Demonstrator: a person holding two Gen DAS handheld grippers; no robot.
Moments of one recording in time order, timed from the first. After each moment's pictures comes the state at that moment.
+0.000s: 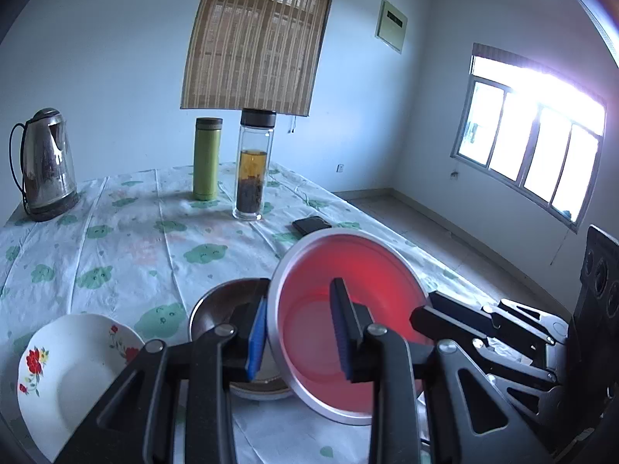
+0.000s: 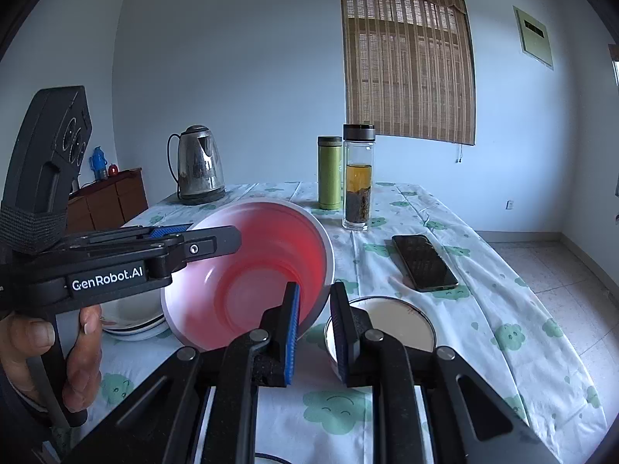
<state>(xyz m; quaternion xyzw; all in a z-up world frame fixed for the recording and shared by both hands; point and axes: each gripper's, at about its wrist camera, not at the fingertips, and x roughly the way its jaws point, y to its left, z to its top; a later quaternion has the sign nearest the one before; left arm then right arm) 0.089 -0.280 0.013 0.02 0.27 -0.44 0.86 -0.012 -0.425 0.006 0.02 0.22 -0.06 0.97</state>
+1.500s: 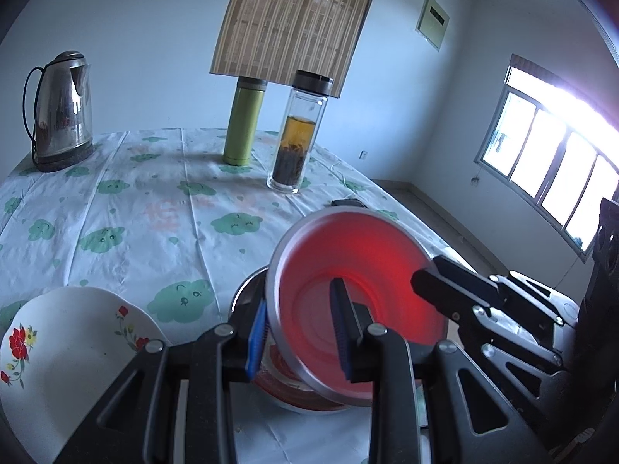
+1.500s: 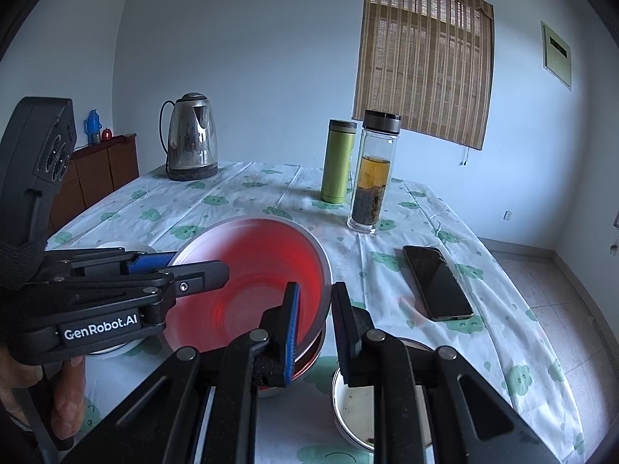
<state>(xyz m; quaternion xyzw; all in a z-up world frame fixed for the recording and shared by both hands) 0.142 -0.272 -0.023 -0.01 0.33 -0.40 0.85 0.058 -0.411 -0.002 -0.04 0.27 -0.07 0.96</state>
